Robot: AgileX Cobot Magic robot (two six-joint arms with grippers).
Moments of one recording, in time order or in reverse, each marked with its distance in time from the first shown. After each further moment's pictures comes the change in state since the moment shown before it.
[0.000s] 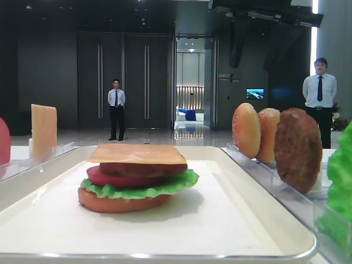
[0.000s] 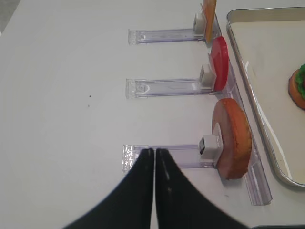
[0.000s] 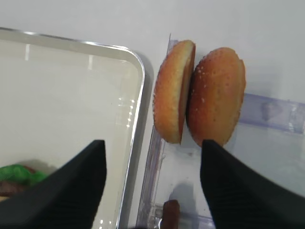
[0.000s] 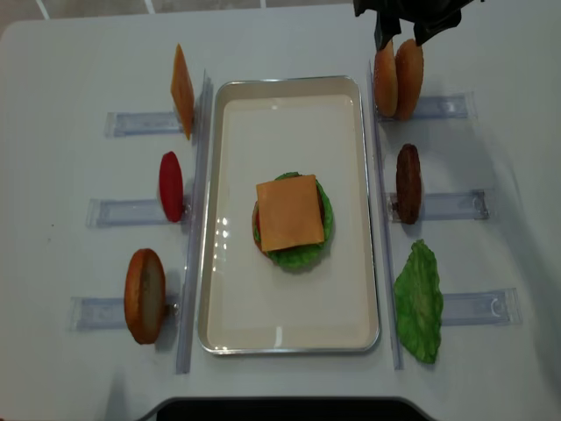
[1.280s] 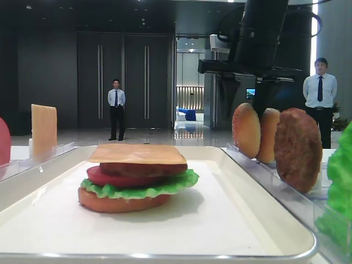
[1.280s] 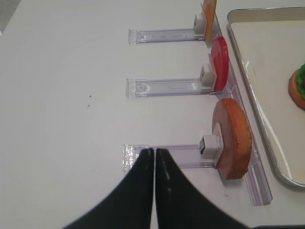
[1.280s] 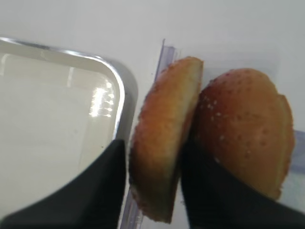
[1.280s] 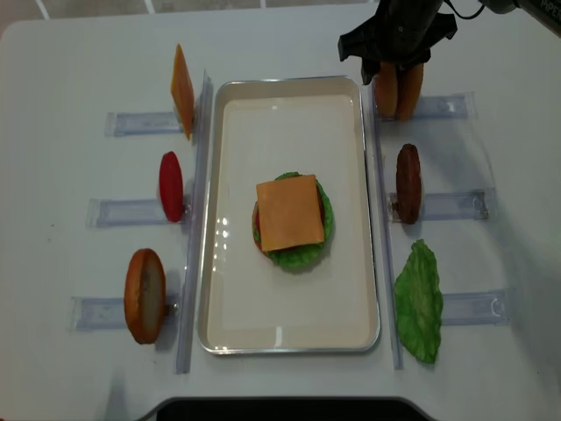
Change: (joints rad) left arm 0.000 0.000 0.000 0.002 0.000 0.000; right arm 0.001 0.186 -0.004 -0.034 -0.135 -0.020
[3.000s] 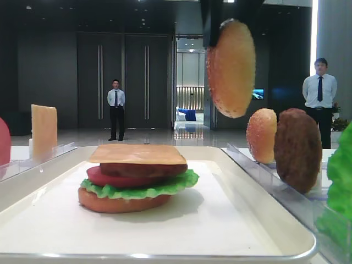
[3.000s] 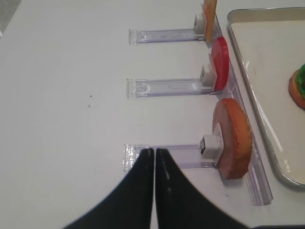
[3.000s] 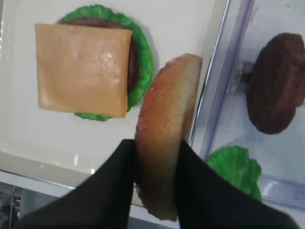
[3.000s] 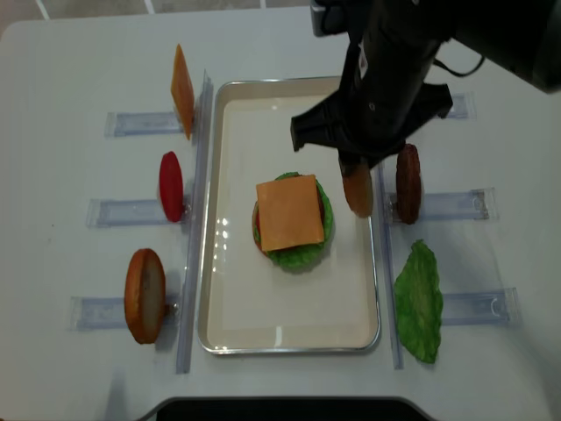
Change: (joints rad) left arm 0.000 0.000 0.000 0.000 0.000 0.000; right arm 0.351 -0.408 0.286 0.003 0.250 0.334
